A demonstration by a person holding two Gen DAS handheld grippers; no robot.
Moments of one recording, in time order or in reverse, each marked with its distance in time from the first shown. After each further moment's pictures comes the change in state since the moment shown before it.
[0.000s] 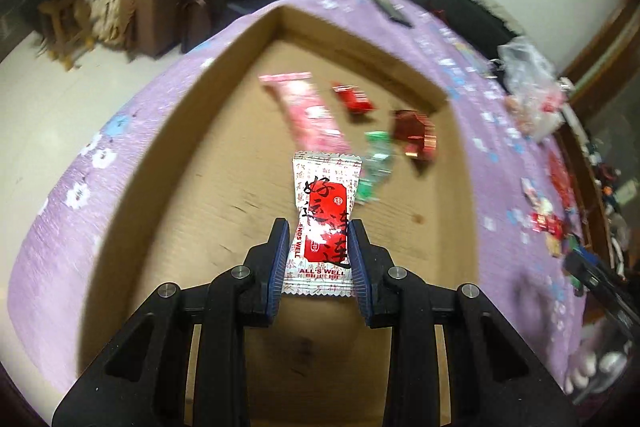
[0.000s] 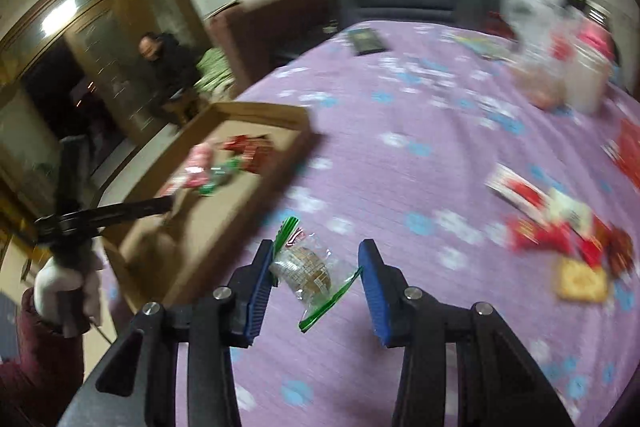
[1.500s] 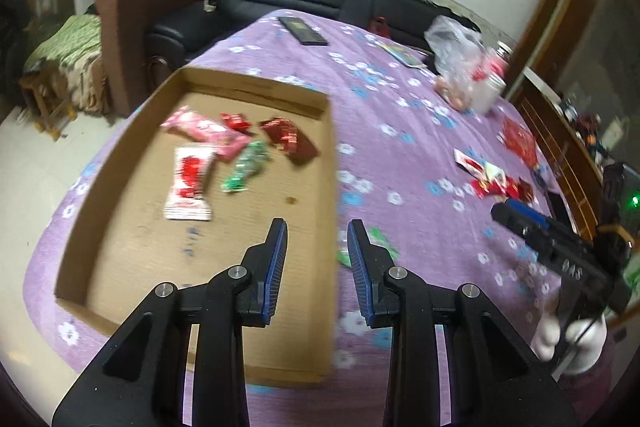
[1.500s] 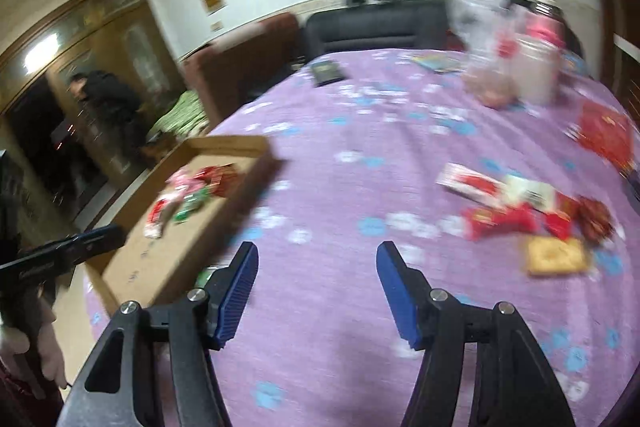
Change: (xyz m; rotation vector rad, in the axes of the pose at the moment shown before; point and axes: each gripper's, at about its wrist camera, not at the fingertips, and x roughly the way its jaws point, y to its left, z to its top) left arm -0.062 -0.112 -0.049 0.227 -0.135 -0.025; right arm -0.031 -0.044 -0.036 0.128 -0.175 -0.105
